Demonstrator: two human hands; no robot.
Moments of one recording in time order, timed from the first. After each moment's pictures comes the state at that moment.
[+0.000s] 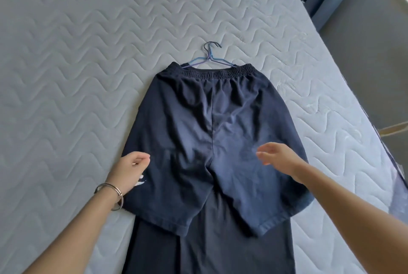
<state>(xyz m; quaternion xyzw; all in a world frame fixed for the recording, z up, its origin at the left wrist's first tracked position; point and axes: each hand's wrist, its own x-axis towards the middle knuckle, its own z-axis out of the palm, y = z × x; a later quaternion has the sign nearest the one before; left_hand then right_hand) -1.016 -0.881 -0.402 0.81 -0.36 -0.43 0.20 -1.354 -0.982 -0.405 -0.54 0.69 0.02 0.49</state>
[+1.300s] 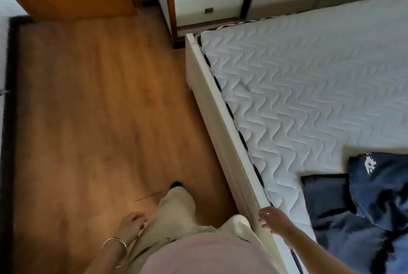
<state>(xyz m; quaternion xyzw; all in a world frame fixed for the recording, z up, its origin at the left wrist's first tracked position) -1.202 -0.015 -0.372 0.67 0.46 -0.32 0.48 -1.171 -0.384 -0.333 -0.75 0.35 0.42 0.38</state>
